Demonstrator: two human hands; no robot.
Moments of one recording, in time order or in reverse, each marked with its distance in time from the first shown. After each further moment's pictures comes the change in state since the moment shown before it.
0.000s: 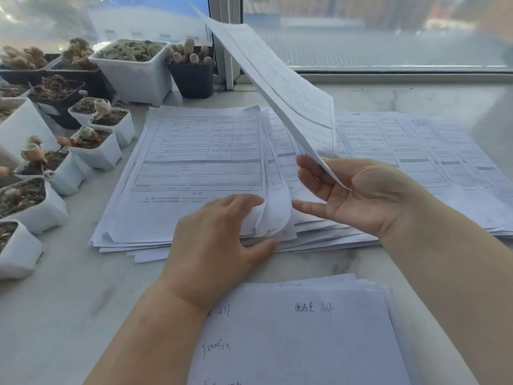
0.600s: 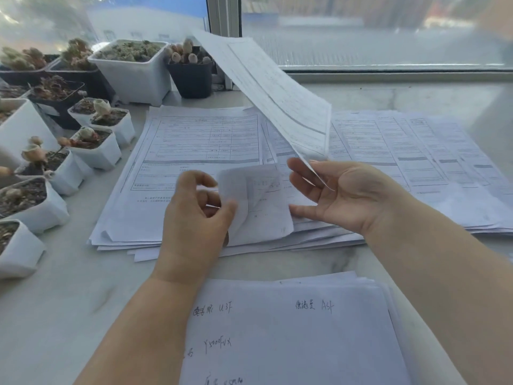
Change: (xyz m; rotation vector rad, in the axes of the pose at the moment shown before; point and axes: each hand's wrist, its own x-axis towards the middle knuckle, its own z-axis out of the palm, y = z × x) left_hand 0.011 -0.015 0.006 -0.816 0.231 -0.344; right_hand 0.007 0.008 0.005 -0.006 0.046 0.035
